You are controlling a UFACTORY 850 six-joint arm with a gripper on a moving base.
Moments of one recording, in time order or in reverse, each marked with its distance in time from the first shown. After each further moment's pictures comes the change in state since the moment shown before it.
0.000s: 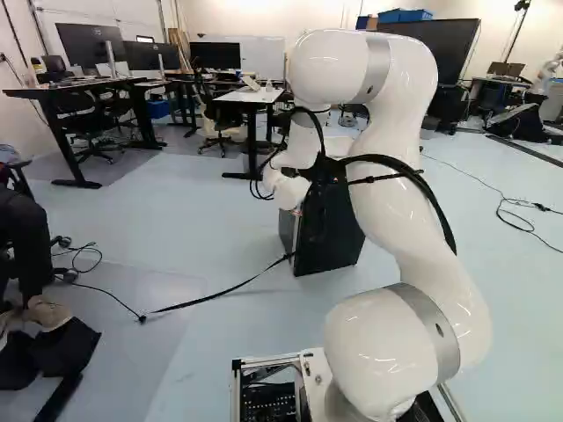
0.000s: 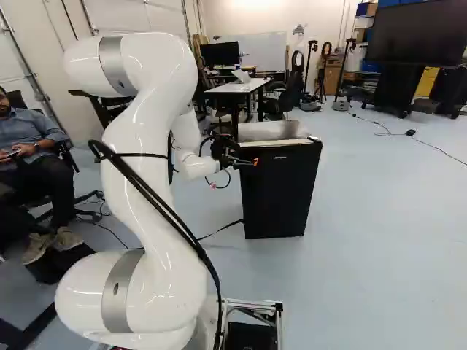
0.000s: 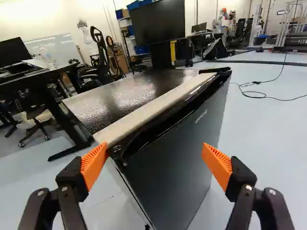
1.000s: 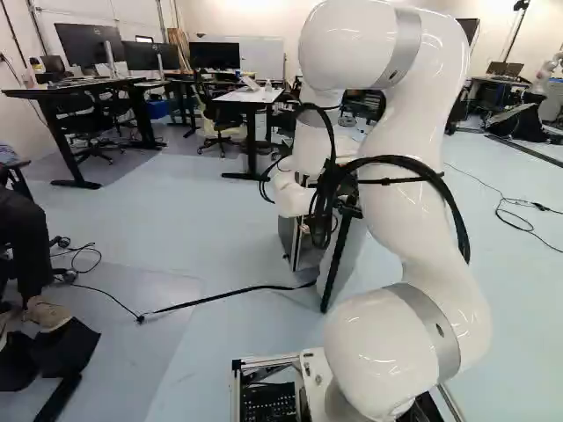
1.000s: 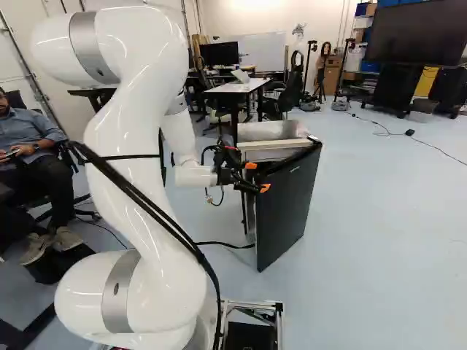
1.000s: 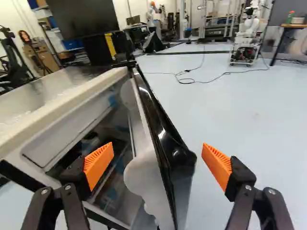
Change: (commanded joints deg) arm 1.1 8.2 13.0 26.0 0.0 0.0
